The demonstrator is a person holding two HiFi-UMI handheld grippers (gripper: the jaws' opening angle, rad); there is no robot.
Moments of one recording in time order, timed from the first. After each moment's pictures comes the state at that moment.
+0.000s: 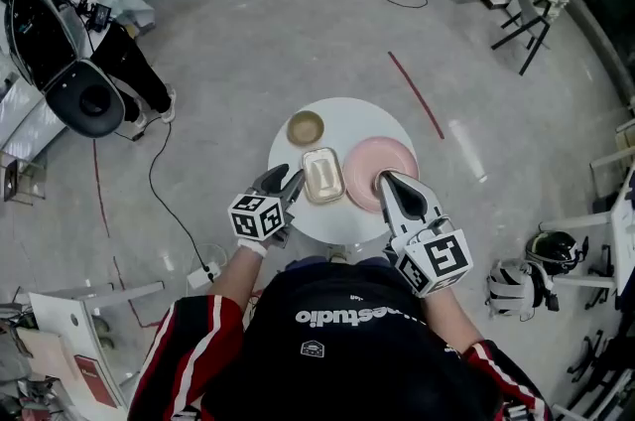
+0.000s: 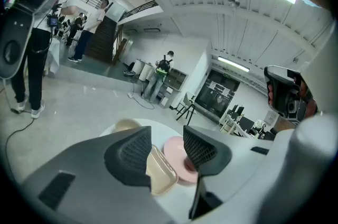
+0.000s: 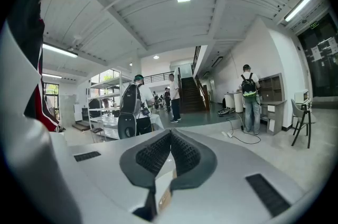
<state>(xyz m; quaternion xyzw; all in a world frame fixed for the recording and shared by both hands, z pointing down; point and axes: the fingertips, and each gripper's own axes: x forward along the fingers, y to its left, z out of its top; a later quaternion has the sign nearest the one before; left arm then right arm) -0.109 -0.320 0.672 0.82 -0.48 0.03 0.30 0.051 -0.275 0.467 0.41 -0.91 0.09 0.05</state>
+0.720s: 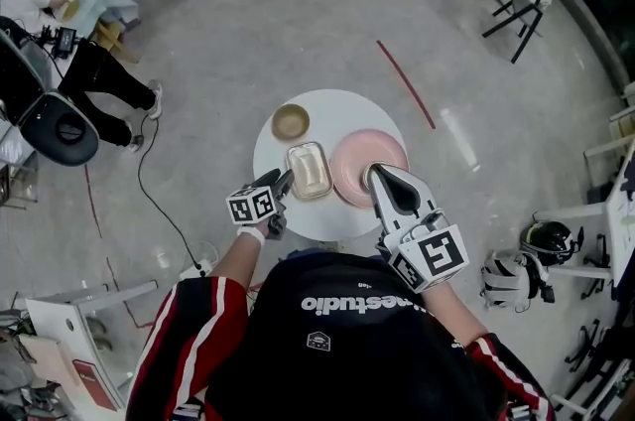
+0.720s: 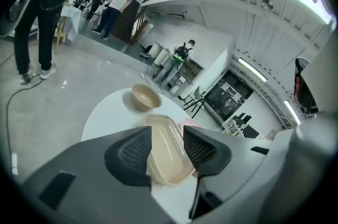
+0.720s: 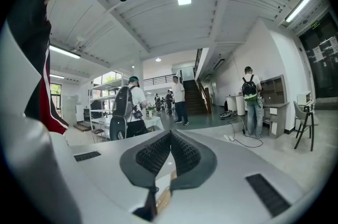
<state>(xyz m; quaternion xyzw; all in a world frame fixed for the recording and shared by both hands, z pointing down) -0.110 -0.338 0.800 0.76 -0.49 0.03 0.43 0.058 -0.292 0.473 0.40 -0.91 0.07 0.03</state>
